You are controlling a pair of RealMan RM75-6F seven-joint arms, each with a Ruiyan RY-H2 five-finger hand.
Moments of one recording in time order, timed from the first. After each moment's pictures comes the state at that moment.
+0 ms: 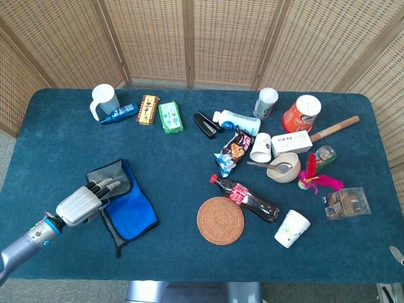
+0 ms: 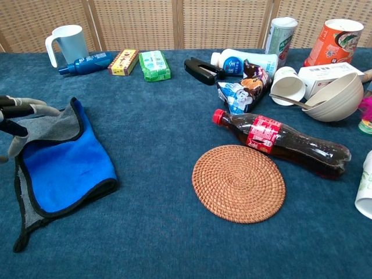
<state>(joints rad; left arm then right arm) -0.55 -1.28 0.20 -1.19 1.83 1.20 -0.03 -0.14 -0.86 0.07 -1.84 -1.41 1.62 0.09</state>
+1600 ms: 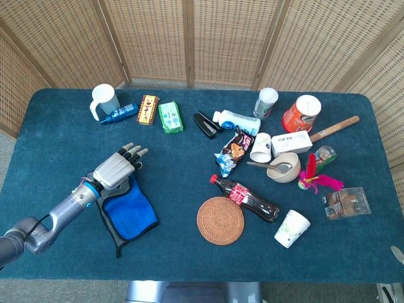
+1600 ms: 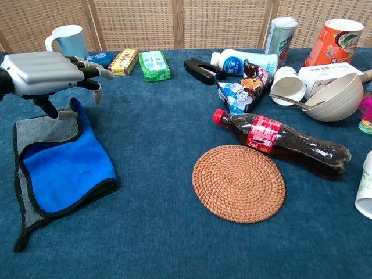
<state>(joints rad) -0.77 -1.42 -0.02 -1.17 1.61 0.88 0.17 -0.14 -0.85 0.07 -1.84 -1.40 1.61 0.12</state>
